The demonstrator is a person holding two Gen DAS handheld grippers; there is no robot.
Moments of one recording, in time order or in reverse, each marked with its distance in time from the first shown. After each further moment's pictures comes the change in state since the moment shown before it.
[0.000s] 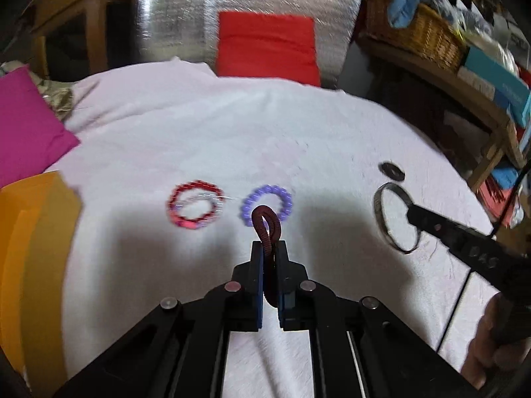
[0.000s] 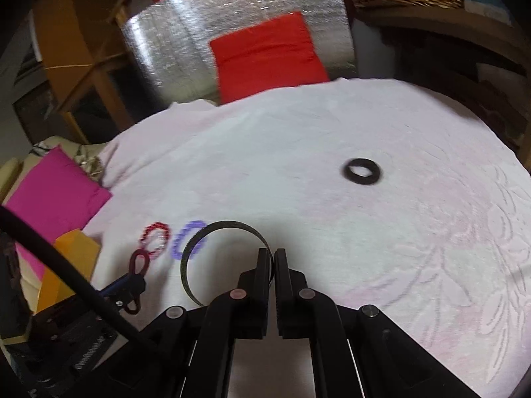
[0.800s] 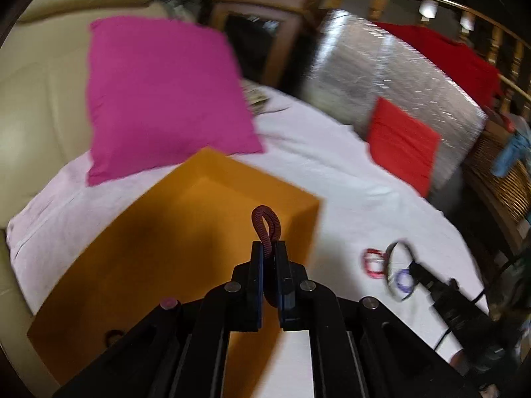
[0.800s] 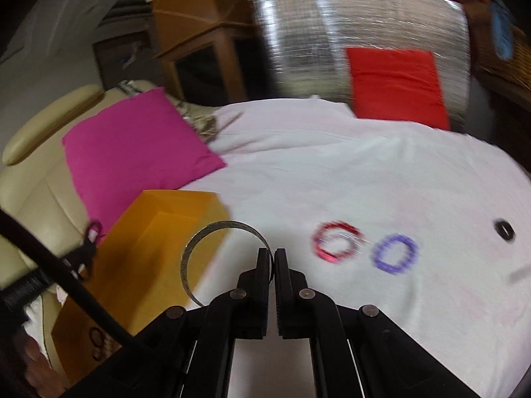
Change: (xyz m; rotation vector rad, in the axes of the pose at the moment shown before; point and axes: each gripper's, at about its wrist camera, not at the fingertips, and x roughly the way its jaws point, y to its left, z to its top) left arm -0.130 0.215 -0.049 -0.513 -0.199 0.257; right arm 0.004 0.229 -0.038 -0.328 -0.035 0.219
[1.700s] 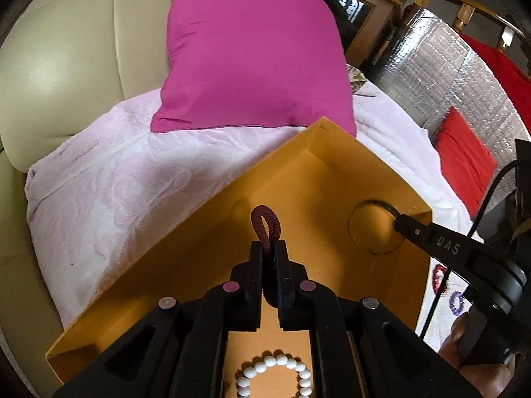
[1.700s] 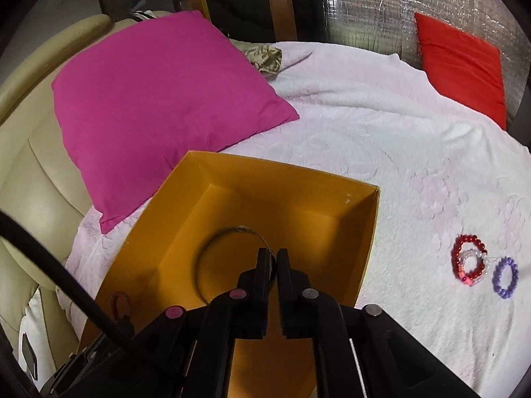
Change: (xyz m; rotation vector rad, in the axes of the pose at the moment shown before) left arm 0.040 0.099 -0.001 -0.190 0.109 0.155; right arm 0.130 0.134 0.023 -0.059 0.259 0.013
